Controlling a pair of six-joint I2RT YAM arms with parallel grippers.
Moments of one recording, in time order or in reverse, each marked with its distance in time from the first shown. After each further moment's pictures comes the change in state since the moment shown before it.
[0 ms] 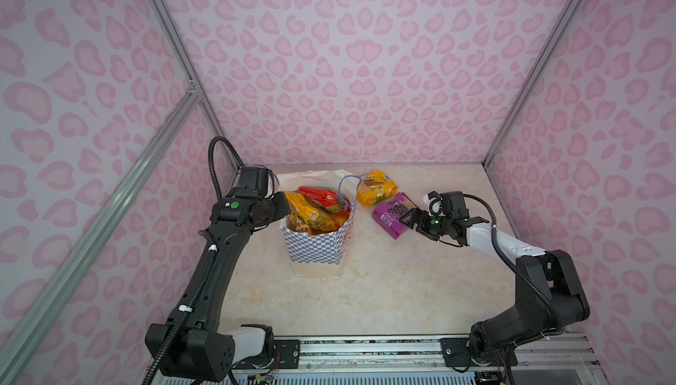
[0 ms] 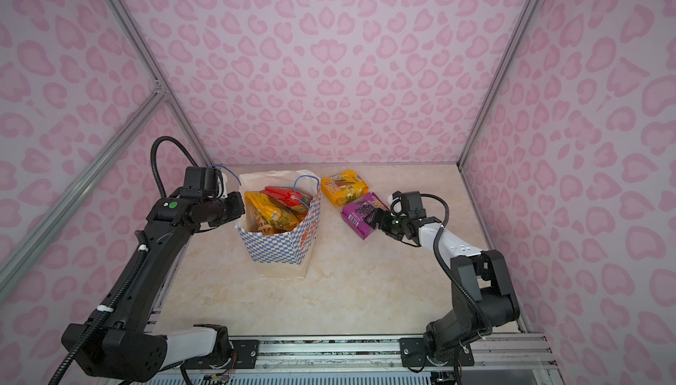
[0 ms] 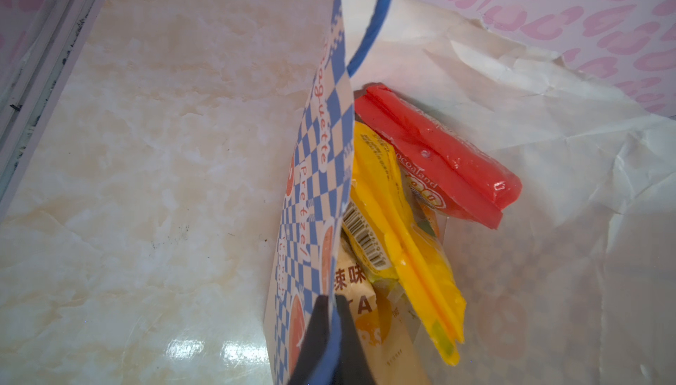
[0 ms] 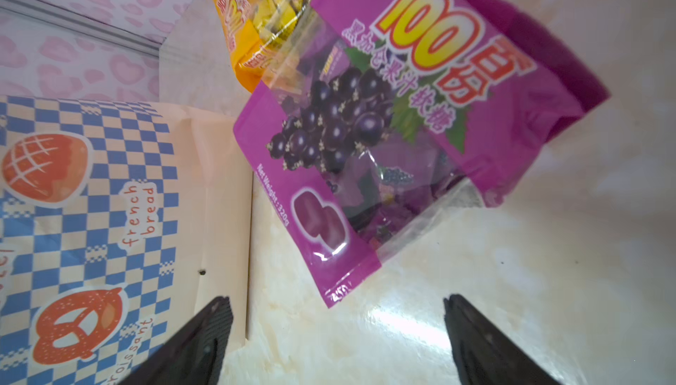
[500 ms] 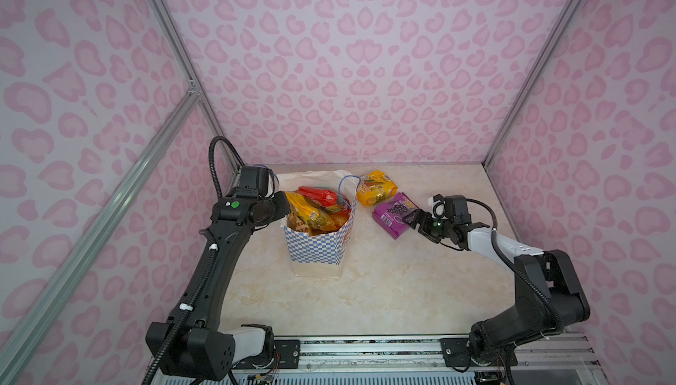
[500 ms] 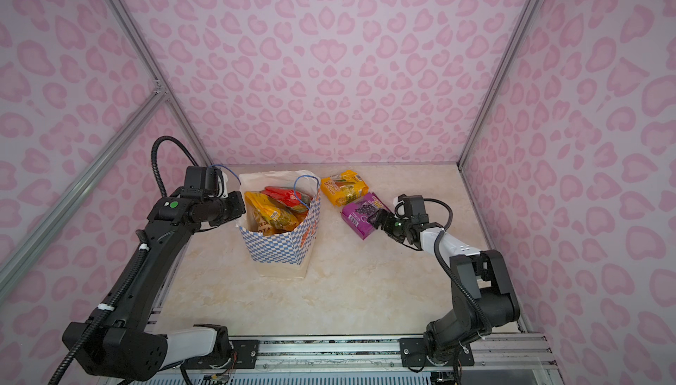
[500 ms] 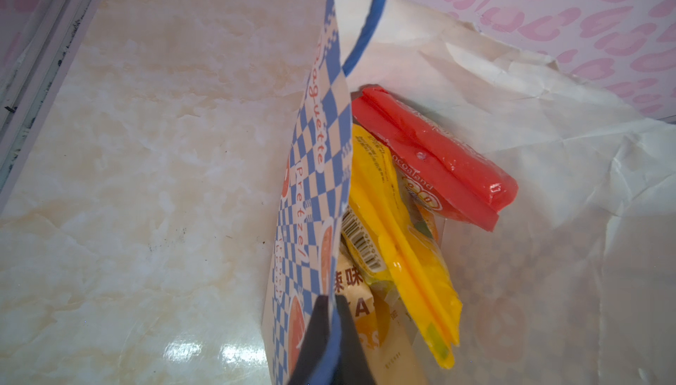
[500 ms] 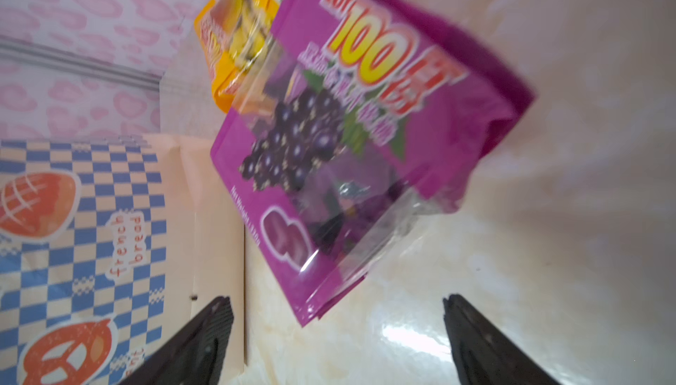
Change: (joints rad) left arm 0.000 0.003 0.000 0.006 0.003 0.000; right arm -0.076 -0.005 -0.071 0.137 0.026 0.093
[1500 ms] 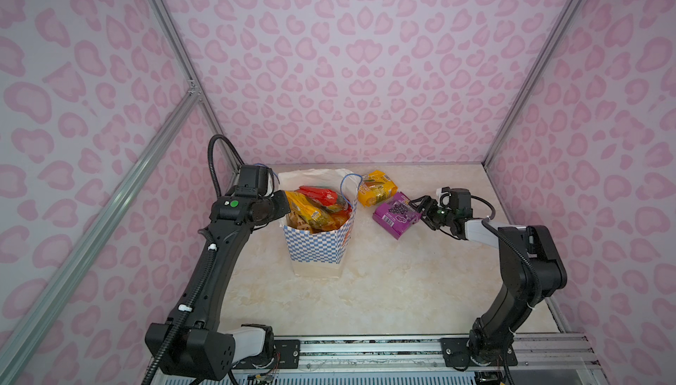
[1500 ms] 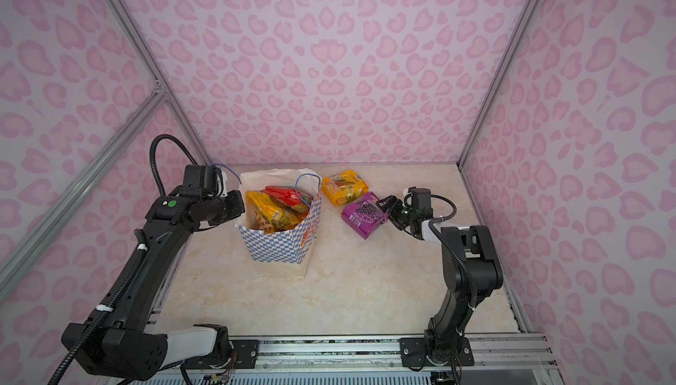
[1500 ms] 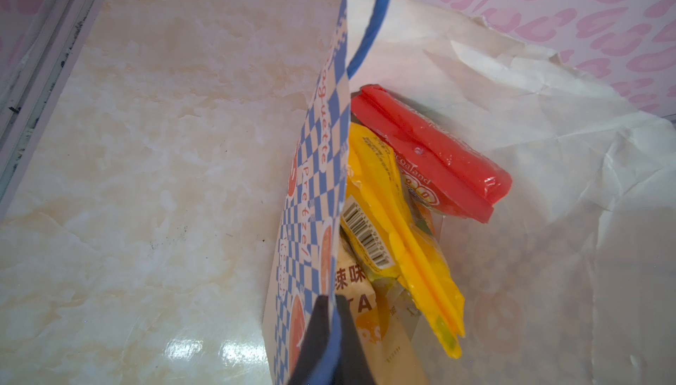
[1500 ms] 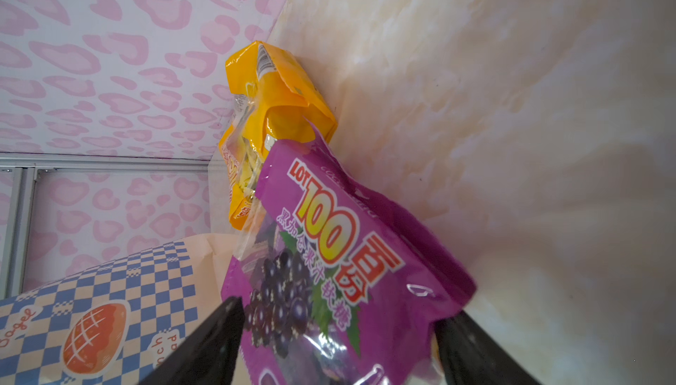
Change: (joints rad) left arm 0.000 0.002 0.027 -0.023 0.000 -0.001; right arm -0.076 0.251 0.090 0.304 -0.083 0.184
